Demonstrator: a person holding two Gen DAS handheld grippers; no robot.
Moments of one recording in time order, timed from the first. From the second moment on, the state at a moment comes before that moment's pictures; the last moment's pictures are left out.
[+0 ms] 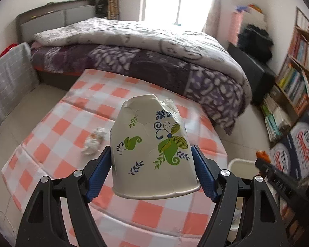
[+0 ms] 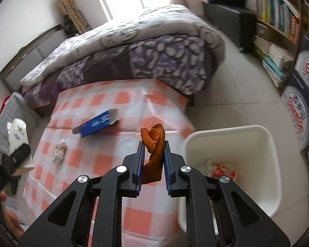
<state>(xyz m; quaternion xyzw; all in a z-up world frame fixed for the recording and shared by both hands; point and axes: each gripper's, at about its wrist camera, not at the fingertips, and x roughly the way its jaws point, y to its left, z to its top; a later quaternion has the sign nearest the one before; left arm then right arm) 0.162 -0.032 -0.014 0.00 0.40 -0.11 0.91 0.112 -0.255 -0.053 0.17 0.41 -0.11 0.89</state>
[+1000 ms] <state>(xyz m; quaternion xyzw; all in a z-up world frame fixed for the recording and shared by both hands) 0.111 -0.211 -0.082 0.10 0.45 -0.26 0.85 0.043 -0.394 -0.043 0.16 0.41 -0.30 0.85</state>
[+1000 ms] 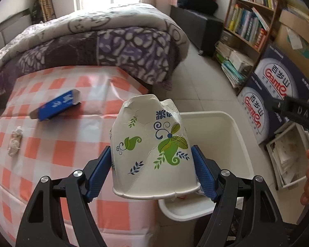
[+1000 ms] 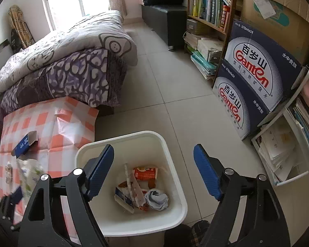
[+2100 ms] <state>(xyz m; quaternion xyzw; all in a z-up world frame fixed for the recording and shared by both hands) 0.282 0.005 -0.139 0.10 0.51 0.01 0.86 0.086 -0.335 -0.060 0.09 0.44 -0.25 0.86</state>
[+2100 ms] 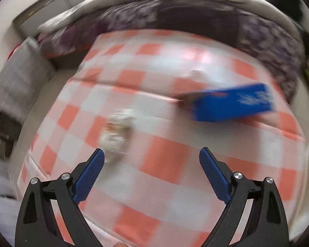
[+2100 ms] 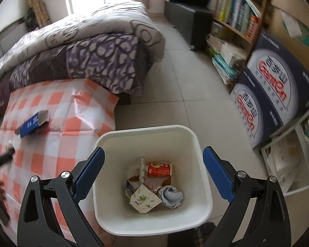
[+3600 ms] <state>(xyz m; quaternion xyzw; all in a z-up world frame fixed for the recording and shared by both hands) 0.267 0.112 -0.167 0.05 0.50 -0.11 0.86 0.253 -0.101 -0.129 -0.21 0.44 0.04 0.87</state>
